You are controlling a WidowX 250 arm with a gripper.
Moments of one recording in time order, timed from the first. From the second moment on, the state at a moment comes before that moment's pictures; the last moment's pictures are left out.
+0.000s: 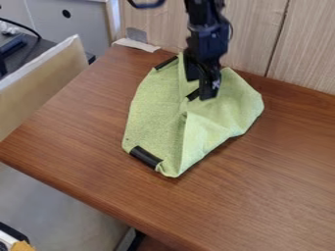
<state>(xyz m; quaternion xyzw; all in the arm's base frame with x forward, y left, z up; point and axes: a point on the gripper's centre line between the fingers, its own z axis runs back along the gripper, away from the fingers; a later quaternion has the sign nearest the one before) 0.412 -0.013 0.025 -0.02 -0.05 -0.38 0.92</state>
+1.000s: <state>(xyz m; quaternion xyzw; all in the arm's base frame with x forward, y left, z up) 0.417 -0.016 0.009 -0.02 -0.04 -0.40 0.92</state>
